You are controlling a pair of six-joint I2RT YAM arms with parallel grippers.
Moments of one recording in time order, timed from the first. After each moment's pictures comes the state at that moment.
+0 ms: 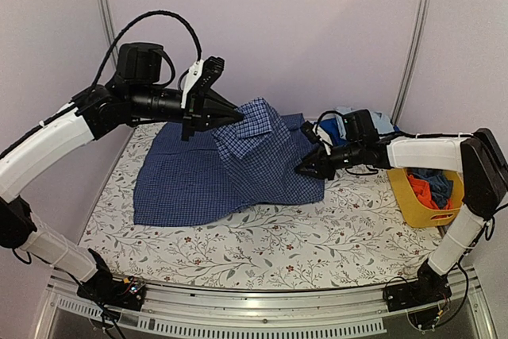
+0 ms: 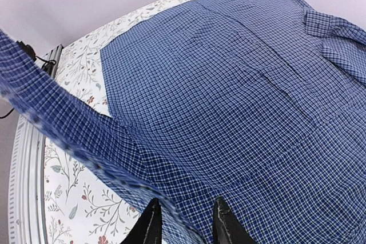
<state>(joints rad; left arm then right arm) -0.73 1.38 1.46 -0.41 0.69 0.48 0.50 1.67 1.04 -0.02 -0.70 -0.22</state>
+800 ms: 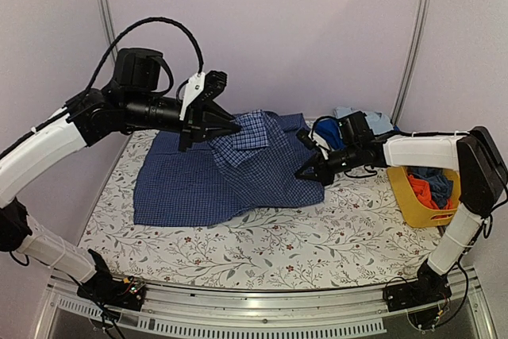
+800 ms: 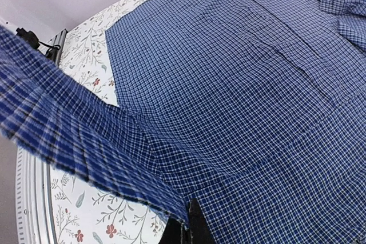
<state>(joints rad) -0.78 1.33 1.44 -0.48 0.59 0.54 0.52 1.70 1.08 -0.15 -0.71 -0.27</state>
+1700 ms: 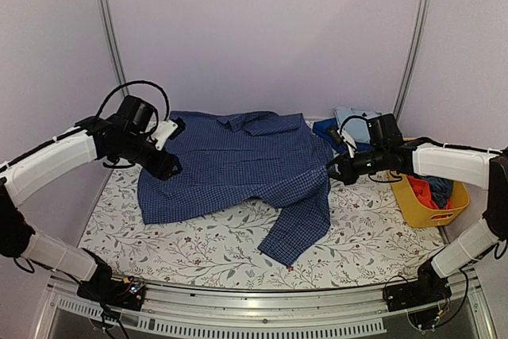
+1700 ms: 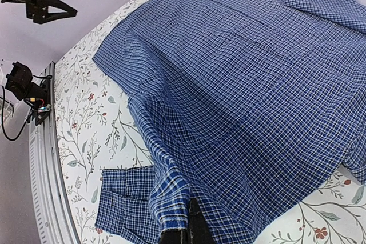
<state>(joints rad) -0.45 1.26 1.06 -0.70 0.06 0.19 0.41 1.46 0.90 -0.17 -0.68 -0.09</state>
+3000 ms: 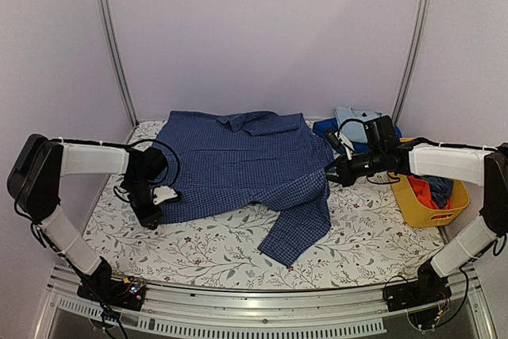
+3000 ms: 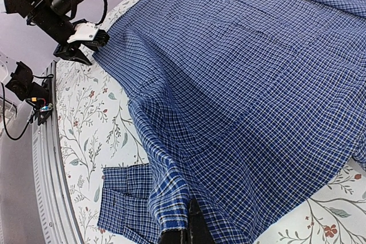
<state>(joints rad) -0.36 1.62 0.88 -0.88 -0.11 0.50 0.42 1.50 0.91 -0.17 -0.69 -0.07</state>
